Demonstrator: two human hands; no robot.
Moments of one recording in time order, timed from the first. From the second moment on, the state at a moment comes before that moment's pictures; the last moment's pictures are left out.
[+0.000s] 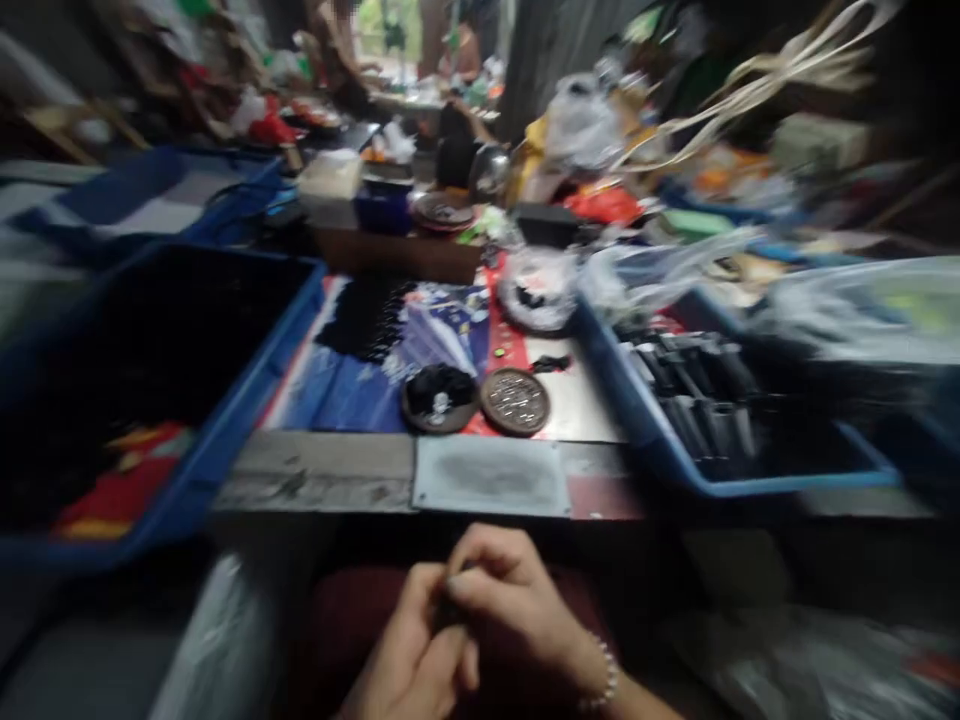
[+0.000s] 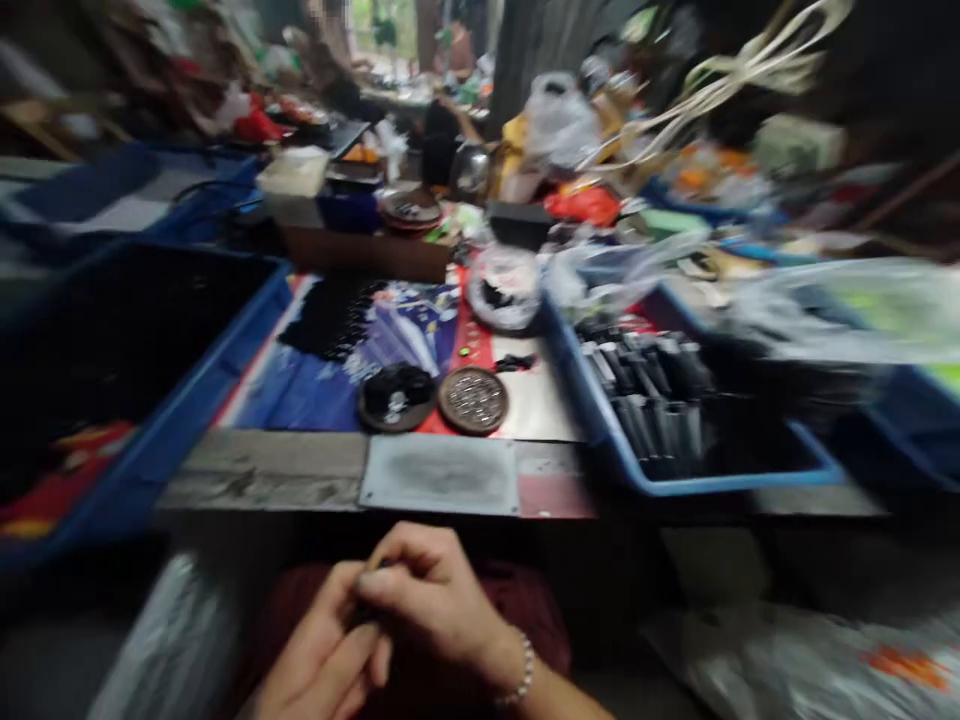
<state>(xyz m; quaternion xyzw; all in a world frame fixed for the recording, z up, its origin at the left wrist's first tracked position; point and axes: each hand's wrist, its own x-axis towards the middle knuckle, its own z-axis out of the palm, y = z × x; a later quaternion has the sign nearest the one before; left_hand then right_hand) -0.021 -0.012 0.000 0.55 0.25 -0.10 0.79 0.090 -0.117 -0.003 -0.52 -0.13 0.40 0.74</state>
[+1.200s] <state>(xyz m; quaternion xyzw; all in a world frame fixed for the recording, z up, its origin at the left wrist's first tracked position) -0.031 -0.003 0.003 0.54 0.17 -0.13 0.82 0.079 -0.125 0.003 -0.62 -0.18 0.39 0.66</state>
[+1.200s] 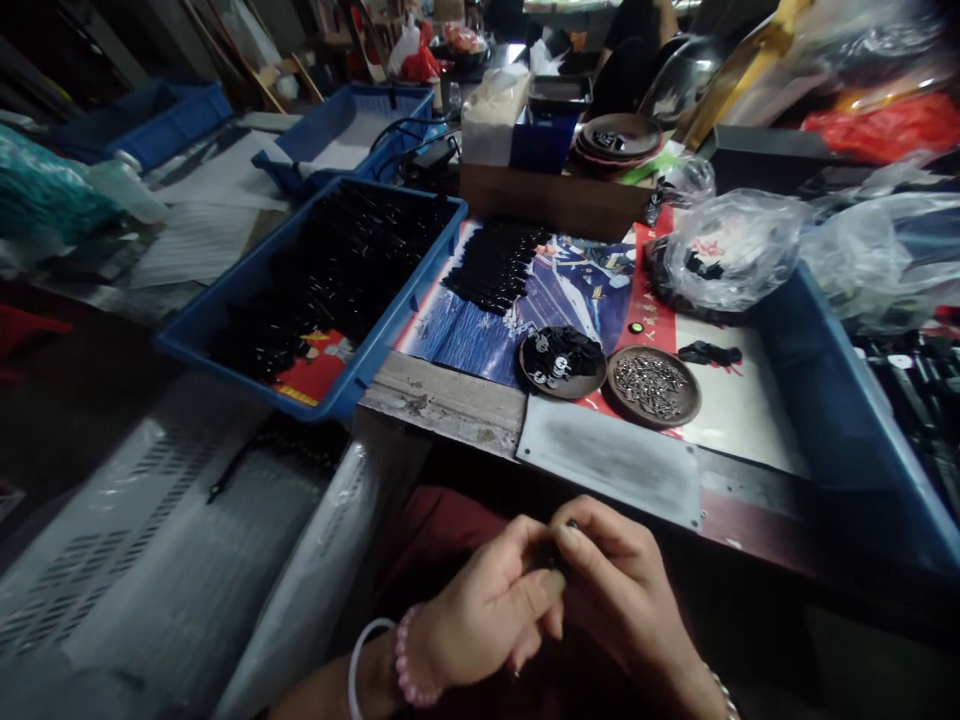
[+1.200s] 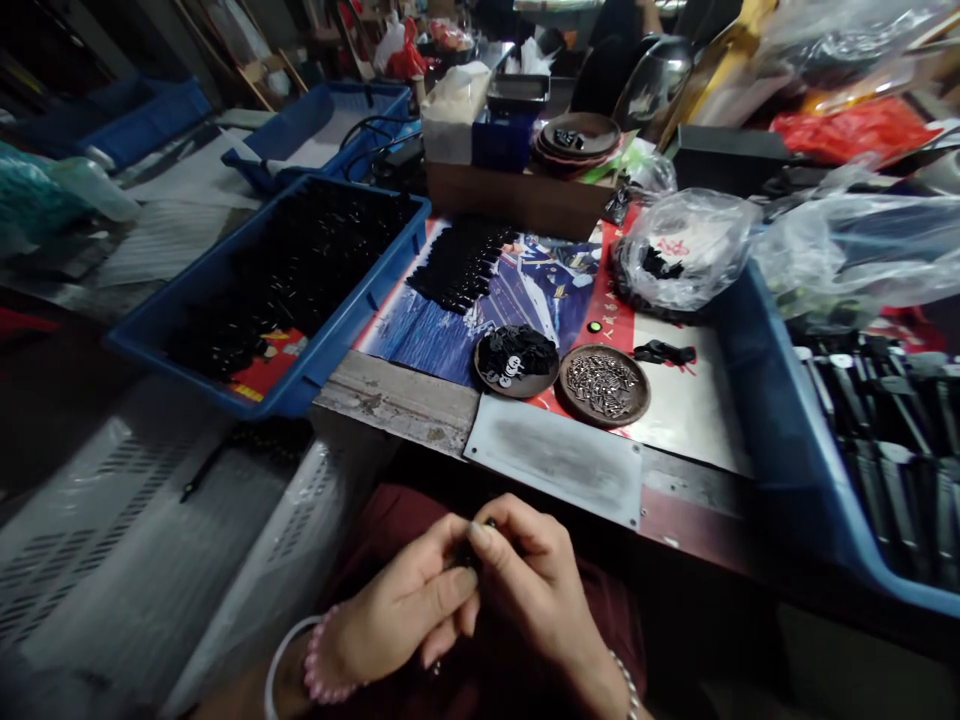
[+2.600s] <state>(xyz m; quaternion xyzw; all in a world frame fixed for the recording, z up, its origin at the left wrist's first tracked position) -0.013 0.014 -0.005 0.50 0.22 -0.08 0.83 0.093 -0.106 -0.005 -0.59 -0.24 0.41 0.65</state>
